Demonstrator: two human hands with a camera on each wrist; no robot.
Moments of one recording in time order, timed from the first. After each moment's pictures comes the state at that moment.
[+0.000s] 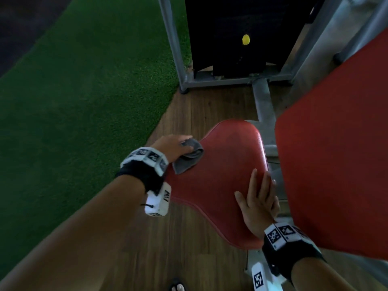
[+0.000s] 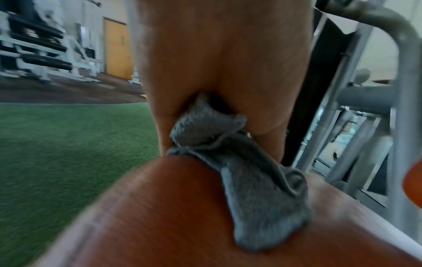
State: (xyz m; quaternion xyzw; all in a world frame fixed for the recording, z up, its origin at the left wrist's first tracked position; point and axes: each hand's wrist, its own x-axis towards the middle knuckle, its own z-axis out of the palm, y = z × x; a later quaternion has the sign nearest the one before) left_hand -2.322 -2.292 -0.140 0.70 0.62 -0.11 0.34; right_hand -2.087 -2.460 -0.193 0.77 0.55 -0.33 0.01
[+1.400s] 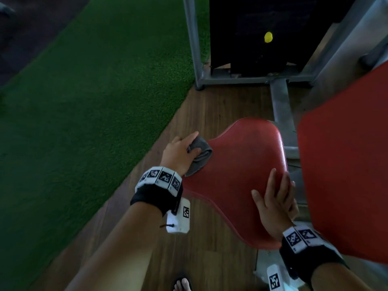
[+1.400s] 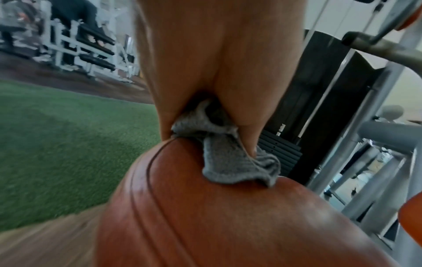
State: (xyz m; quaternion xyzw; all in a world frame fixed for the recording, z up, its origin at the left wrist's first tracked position) left_hand -2.339 -2.342 -0.157 0.64 0.70 0.06 0.29; right_hand -2.083 -2.460 -0.196 0.76 0.55 -0.35 -0.02
